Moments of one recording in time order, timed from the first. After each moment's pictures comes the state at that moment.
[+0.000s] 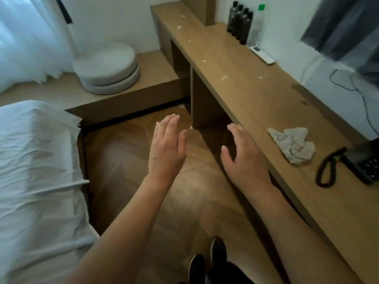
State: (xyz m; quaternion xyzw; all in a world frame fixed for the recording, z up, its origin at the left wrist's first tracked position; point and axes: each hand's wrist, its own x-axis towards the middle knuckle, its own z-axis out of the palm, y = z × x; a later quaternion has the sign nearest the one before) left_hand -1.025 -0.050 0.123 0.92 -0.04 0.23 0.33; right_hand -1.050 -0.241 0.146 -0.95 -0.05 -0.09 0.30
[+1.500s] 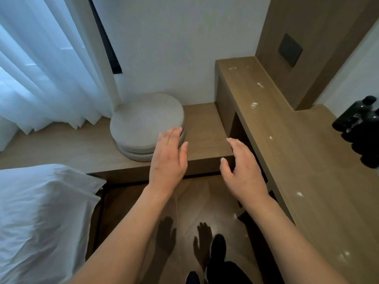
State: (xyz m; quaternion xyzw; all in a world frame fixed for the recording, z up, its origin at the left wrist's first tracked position) left_hand -0.367 0.249 0.132 0.93 0.05 0.27 0.23; right_hand -0.344 0.055 0.147 -0.93 -0.16 -0.02 0.34
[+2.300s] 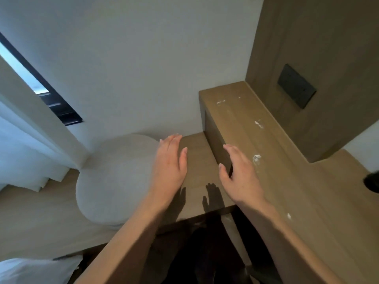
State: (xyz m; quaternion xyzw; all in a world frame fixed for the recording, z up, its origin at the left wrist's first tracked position) left_hand 0.021 0.307 0.118 0.94 0.01 0.21 0.28; right_hand 0.021 0.111 0.132 -0.93 -0.10 0.01 0.34
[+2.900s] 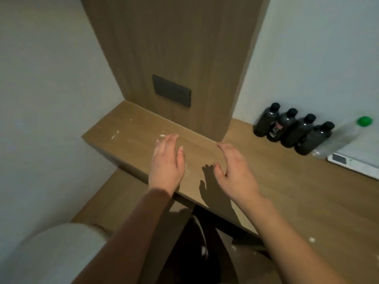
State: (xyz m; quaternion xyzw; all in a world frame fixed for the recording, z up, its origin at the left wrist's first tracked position) left_hand 0.177 0.154 0.114 0.88 -0.30 0.04 0.35; right_hand 0.051 0.017 0.143 -0.91 0.27 -0.08 0.30
